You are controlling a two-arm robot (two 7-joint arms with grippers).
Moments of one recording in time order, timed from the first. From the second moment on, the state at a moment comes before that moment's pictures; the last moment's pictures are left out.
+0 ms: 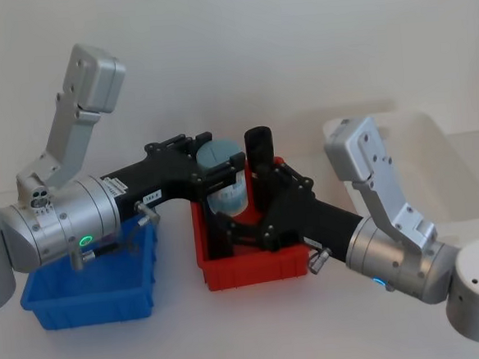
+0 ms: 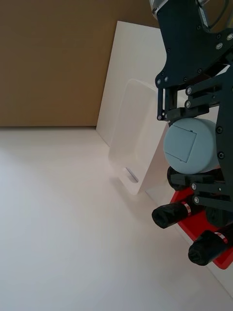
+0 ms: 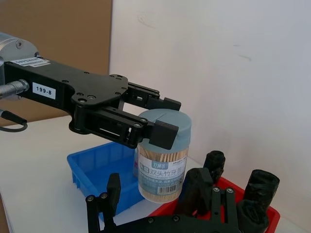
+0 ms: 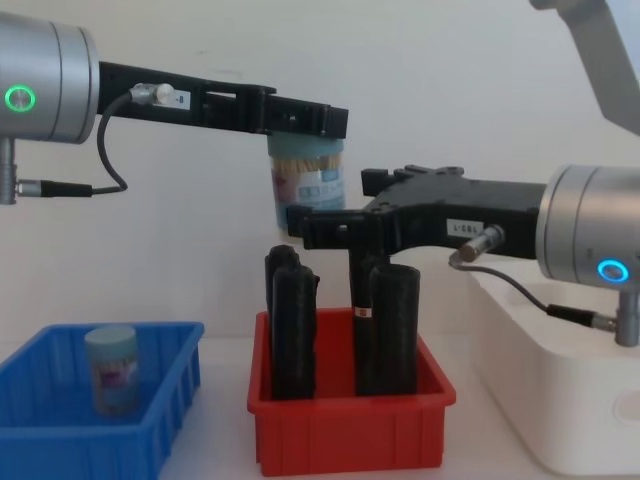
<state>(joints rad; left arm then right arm) -0.47 0.44 0.29 -1.69 -0.44 0.48 -0.60 0.28 0.17 -0.34 -1.63 0.08 0.15 0.53</state>
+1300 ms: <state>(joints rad) -0.47 0.44 0.29 -1.69 -0.44 0.48 -0.60 0.38 0.13 -0.36 -1.50 0.08 0.10 0.54</state>
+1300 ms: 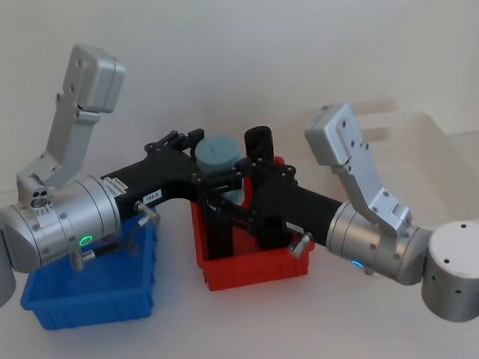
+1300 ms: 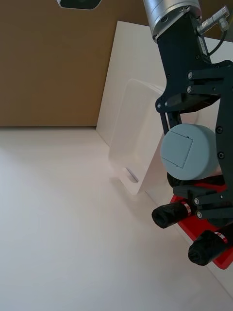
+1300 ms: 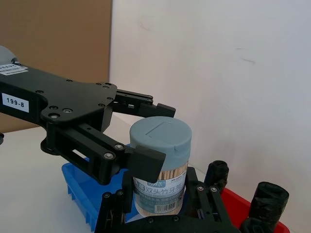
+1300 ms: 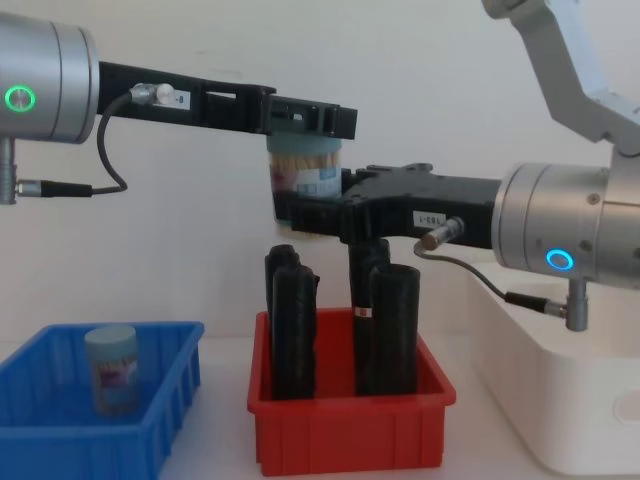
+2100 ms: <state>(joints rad) -0.47 0.44 0.29 -1.69 -0.44 0.48 -0.60 0.31 0.21 -0.31 -1.55 0.12 0.11 0.39</state>
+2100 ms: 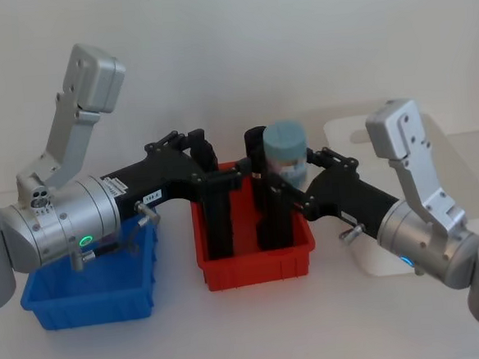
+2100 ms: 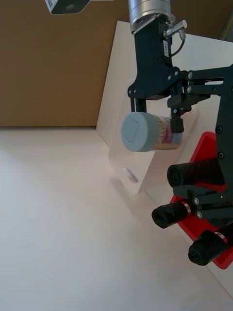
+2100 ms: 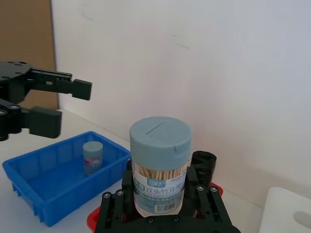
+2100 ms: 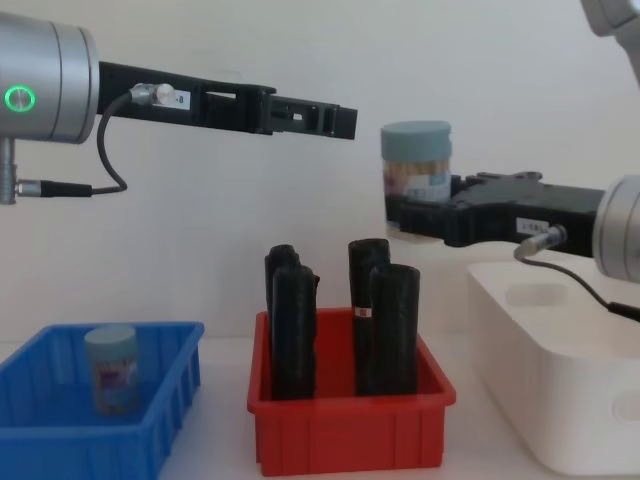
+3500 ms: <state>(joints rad) -0.47 0.44 0.29 -1.69 -0.44 0.48 -0.60 0.43 0.23 -0.22 -1.24 0.16 0.18 0.22</state>
